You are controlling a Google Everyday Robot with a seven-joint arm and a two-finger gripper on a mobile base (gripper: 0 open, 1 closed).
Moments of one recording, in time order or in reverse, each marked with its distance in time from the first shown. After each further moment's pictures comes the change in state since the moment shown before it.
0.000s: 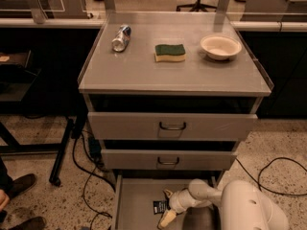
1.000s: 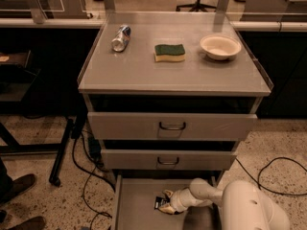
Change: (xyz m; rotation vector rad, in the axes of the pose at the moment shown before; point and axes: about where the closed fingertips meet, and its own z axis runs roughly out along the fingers) arm 0.000 0.000 0.000 0.000 0.000 0.000
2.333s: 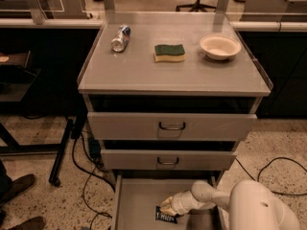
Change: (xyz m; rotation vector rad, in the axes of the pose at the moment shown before) arm -0.010 0.007 -0.017 0.022 -0.020 0.024
